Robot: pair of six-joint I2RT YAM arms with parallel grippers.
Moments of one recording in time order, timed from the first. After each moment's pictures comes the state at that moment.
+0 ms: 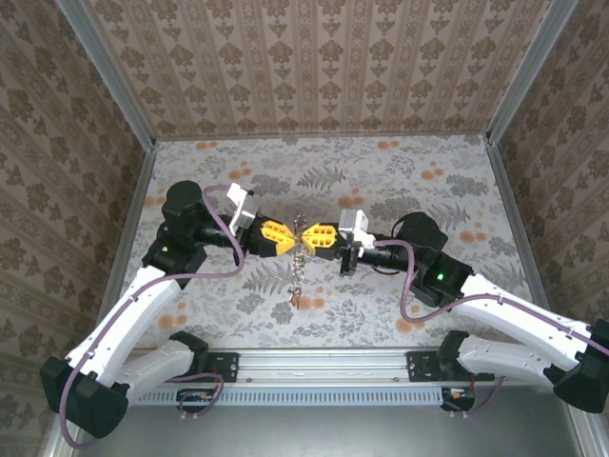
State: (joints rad) left arm -0.51 0.97 0.90 0.05 1.32 -0.09; right arm 0.87 0.99 0.84 0.28 -0.42 -0.13
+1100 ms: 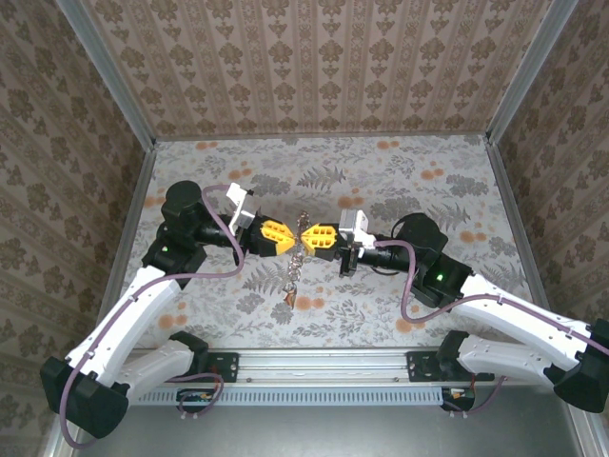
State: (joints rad) left arm -0.51 0.97 0.90 0.06 1.32 -0.10; right arm 0.88 0.99 0.84 0.29 -0.43 -0.11
